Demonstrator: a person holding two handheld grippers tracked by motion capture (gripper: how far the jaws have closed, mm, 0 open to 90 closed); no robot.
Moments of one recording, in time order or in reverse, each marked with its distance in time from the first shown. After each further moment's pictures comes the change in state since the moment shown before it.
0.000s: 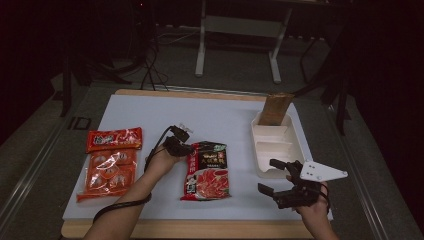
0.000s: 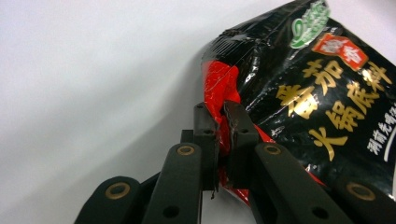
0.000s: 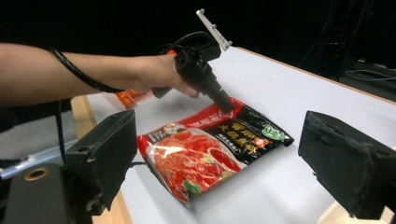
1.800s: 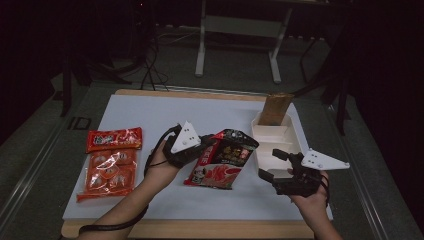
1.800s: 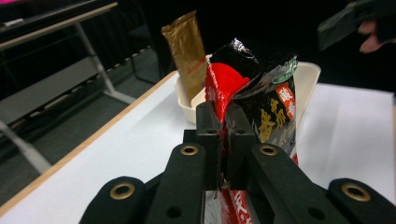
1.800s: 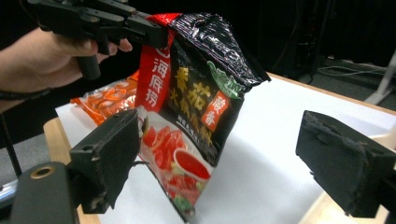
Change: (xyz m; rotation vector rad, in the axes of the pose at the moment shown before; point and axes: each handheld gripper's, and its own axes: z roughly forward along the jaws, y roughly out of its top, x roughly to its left) left arm -0.102 0.014 -0.130 -0.579 -0.012 0.408; right arm -0.010 0.018 0.005 -0.027 -0.098 0.059
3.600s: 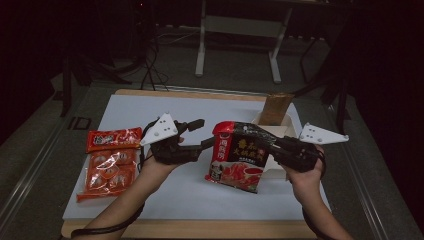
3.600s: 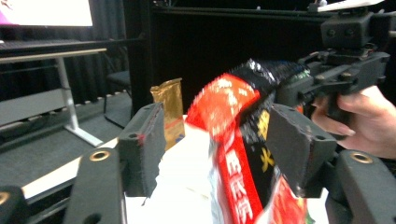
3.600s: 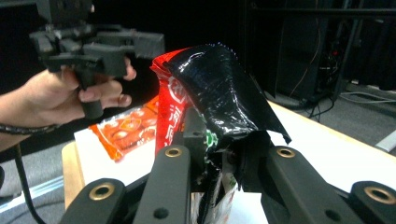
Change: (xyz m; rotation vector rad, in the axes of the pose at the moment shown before) left arm 0.014 0.006 -0.033 -0.245 -0.106 -0.200; right arm -0.009 0.058 0.020 -0.055 0.093 -0.034
